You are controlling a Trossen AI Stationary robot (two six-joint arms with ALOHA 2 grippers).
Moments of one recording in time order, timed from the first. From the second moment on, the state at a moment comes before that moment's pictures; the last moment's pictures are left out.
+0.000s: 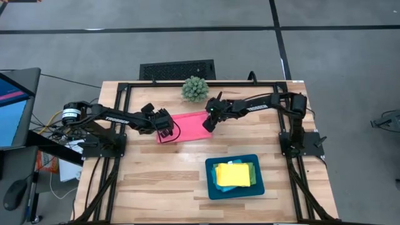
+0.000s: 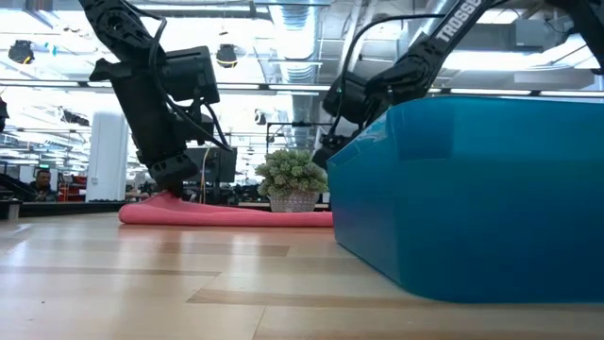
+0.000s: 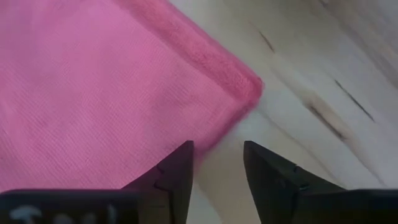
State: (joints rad) left arm 0.17 1.47 0.65 -0.45 -0.64 -0.33; right arm -0.29 1.93 1.09 -0.18 0.07 0.29
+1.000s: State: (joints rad) left arm 0.17 1.47 0.65 -0.45 -0.64 -0.33; right arm -0.31 1.94 1.09 -0.10 0.05 0.29
